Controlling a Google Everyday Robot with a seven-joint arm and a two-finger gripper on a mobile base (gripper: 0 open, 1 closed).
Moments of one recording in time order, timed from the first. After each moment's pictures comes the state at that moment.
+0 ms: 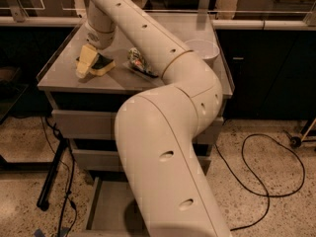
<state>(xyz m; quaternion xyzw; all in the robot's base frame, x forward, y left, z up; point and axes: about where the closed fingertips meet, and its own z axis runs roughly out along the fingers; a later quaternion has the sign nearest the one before) 0.767 0.197 0.832 -0.57 0.80 0.10 0.19</state>
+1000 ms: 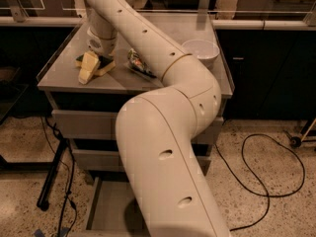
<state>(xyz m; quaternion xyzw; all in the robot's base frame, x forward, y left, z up) 0.760 0.195 0.805 -0.56 0.80 0.11 0.16</state>
